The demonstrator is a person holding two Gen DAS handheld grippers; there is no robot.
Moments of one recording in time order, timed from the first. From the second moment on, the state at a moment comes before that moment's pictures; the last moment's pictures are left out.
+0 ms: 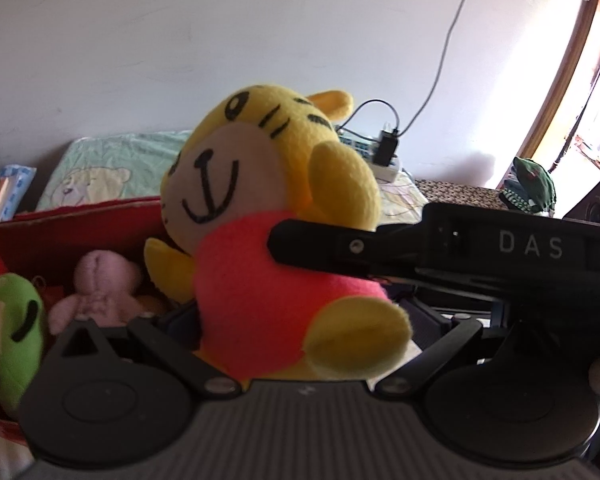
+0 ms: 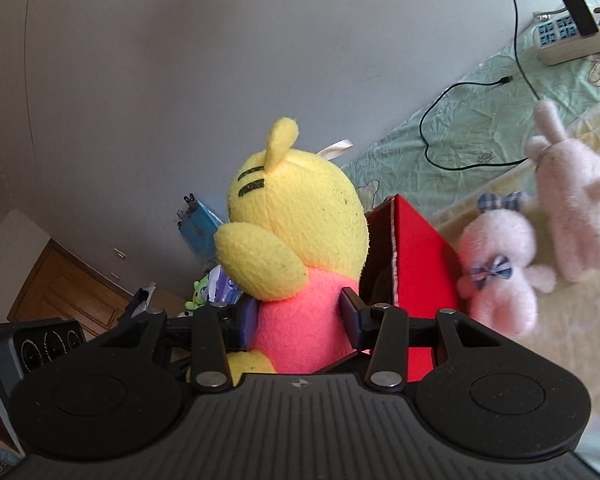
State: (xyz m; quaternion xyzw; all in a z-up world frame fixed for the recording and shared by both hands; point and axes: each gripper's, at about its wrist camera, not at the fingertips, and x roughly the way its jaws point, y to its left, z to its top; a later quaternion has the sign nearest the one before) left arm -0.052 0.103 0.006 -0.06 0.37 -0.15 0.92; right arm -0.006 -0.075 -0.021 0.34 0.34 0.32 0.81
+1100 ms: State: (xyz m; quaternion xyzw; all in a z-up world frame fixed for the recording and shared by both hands) left arm -0.005 0.149 -0.047 -0.09 0.43 -0.19 0.88; right arm 0.005 -0.036 -0.044 0.28 0.35 0.22 0.87
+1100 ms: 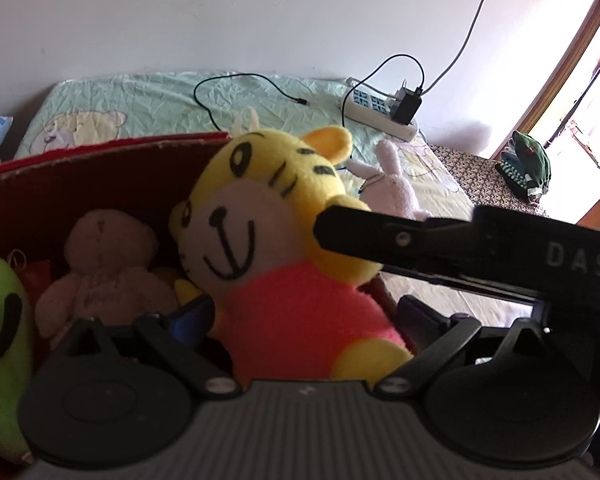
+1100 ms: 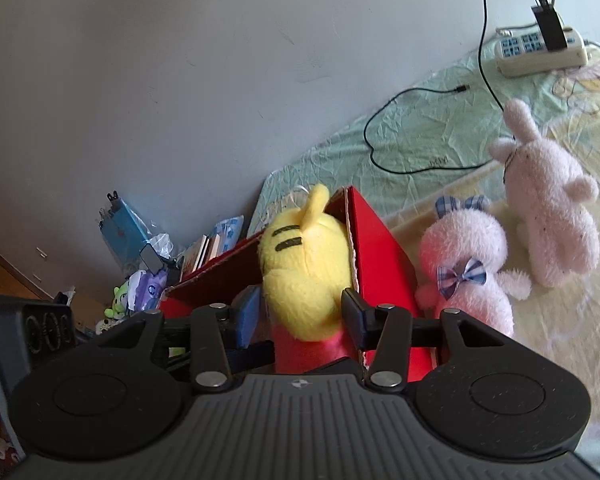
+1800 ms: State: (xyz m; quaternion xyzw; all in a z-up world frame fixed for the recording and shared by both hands) left arm -0.002 0.144 -0.046 -0.07 0.44 -0.17 0.88; right arm 0.009 -0.041 -0.055 0.30 0.36 0.23 0.85
